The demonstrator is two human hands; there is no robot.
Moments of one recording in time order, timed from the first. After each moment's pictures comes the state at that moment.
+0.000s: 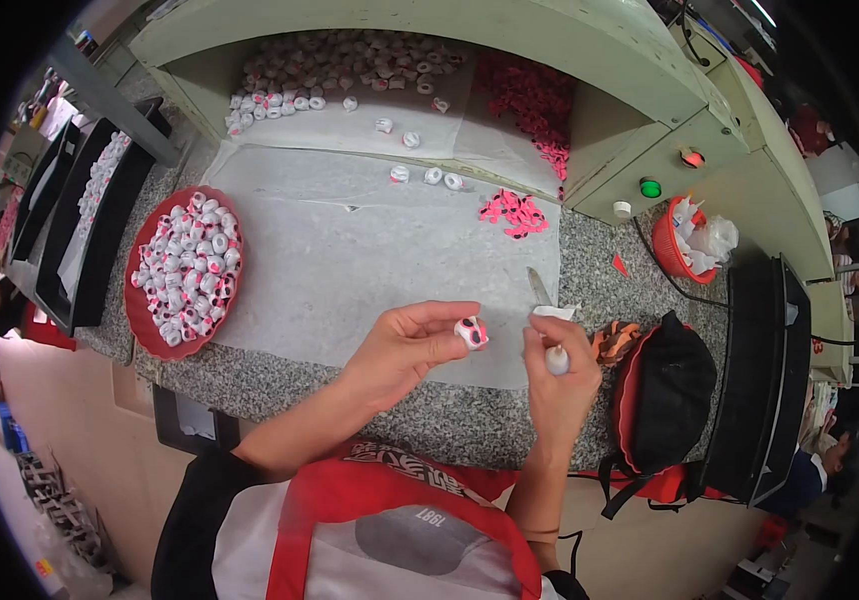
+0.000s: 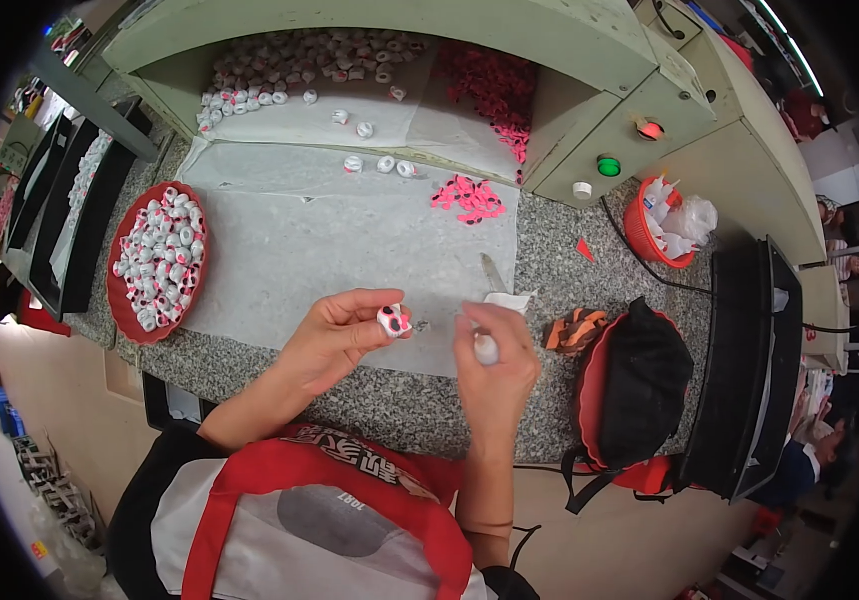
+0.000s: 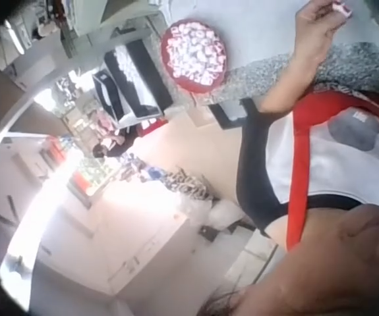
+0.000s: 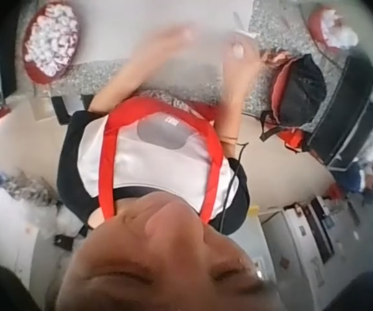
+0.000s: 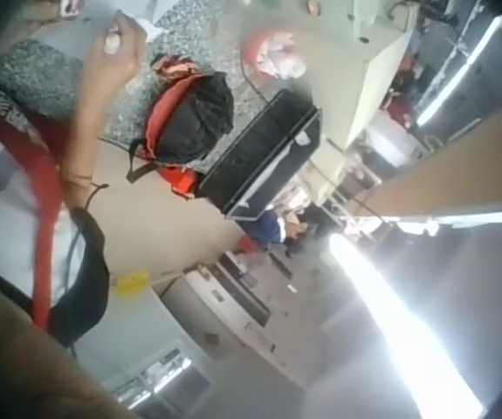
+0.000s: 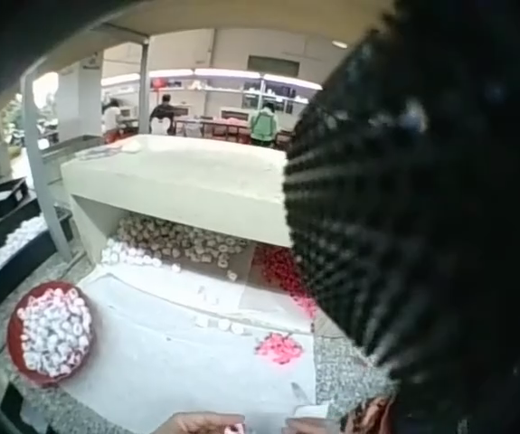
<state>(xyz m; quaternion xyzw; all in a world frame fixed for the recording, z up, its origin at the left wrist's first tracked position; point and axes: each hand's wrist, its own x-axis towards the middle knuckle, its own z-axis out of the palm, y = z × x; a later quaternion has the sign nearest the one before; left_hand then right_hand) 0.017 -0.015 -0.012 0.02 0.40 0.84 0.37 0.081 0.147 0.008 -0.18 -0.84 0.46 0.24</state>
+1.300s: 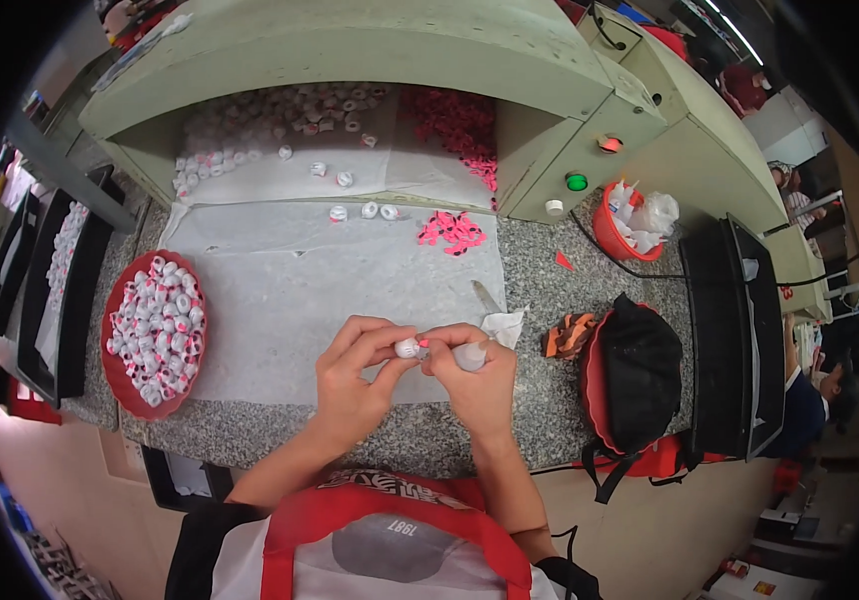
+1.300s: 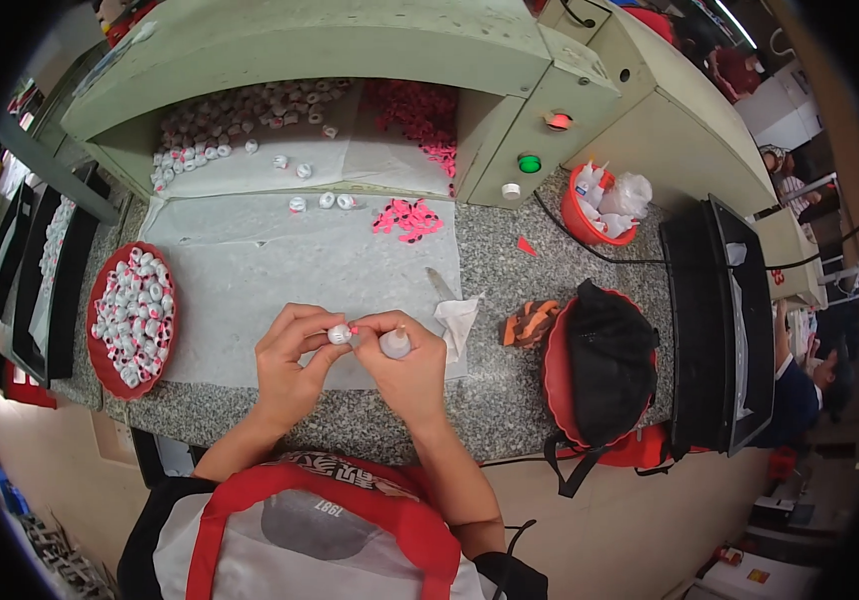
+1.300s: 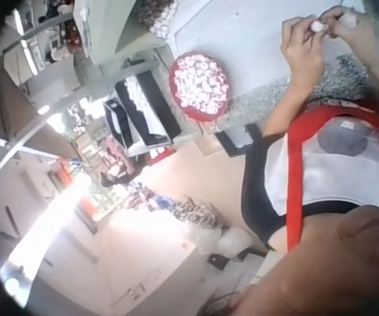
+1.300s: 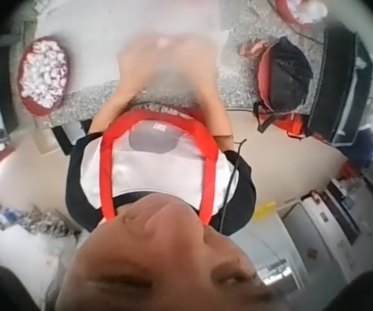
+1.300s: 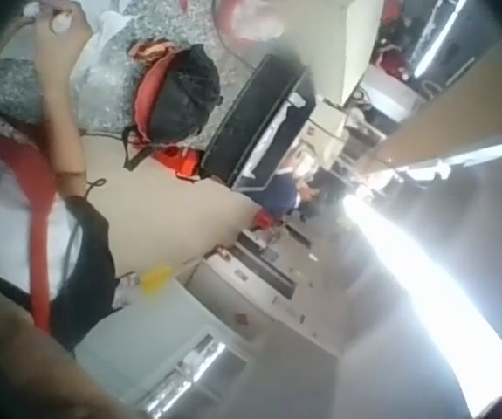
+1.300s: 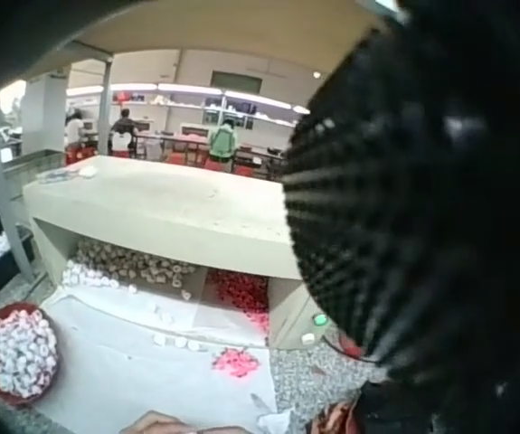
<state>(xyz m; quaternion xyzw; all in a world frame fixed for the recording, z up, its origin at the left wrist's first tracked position) 0.023 -0.009 0.001 0.23 0.73 0.64 0.00 0.065 0.118 0.011 -0.17 -0.70 0.69 0.13</state>
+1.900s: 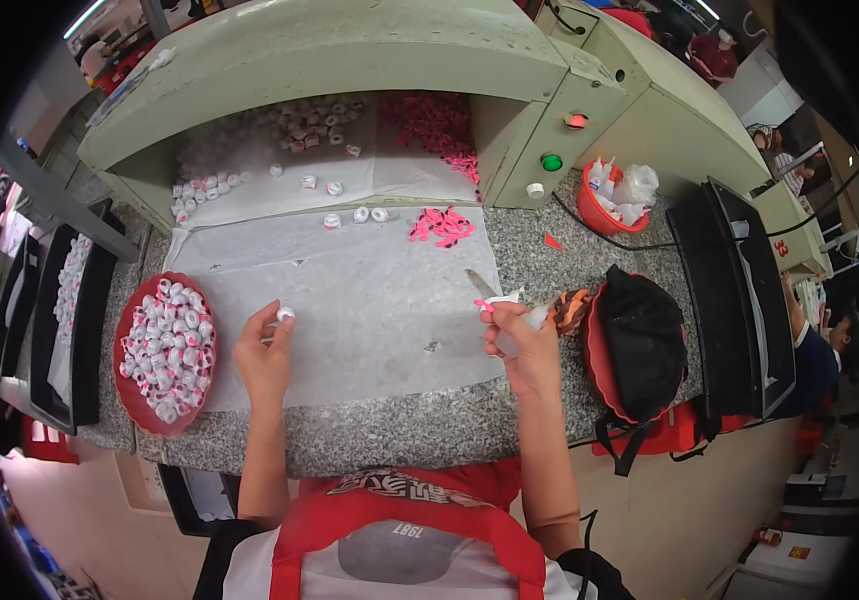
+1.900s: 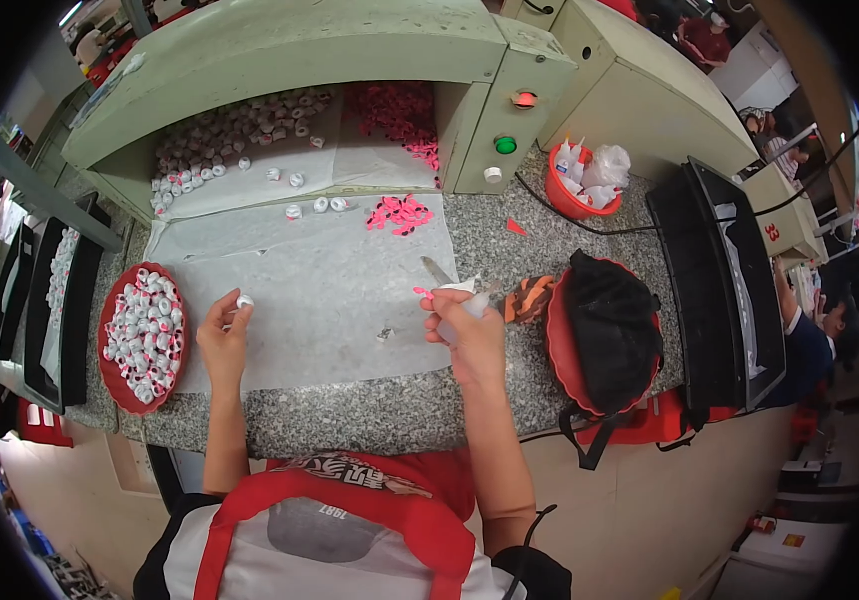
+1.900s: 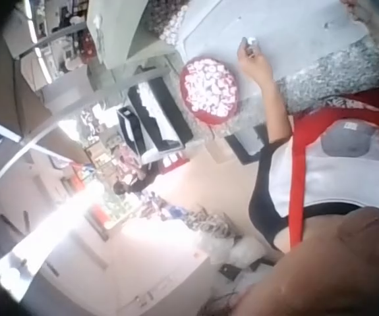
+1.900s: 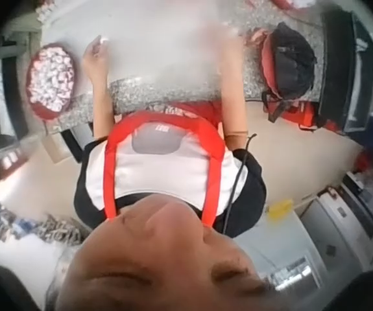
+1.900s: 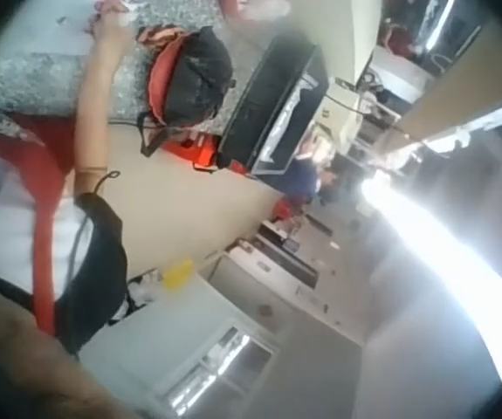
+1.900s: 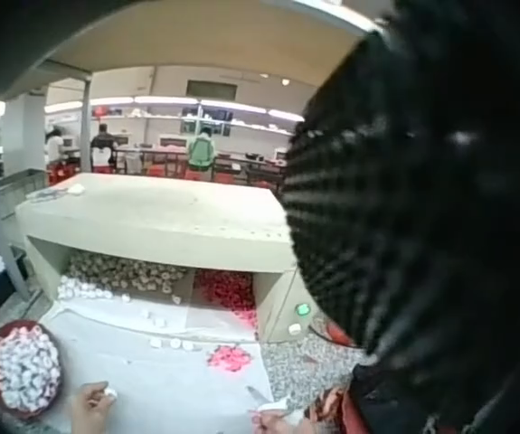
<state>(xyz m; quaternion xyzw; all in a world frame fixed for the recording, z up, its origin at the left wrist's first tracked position) -0.032 -0.102 -0.057 0.03 0.85 0.52 -0.09 0.083 0.169 -0.010 -0.29 -0.48 0.81 0.14</state>
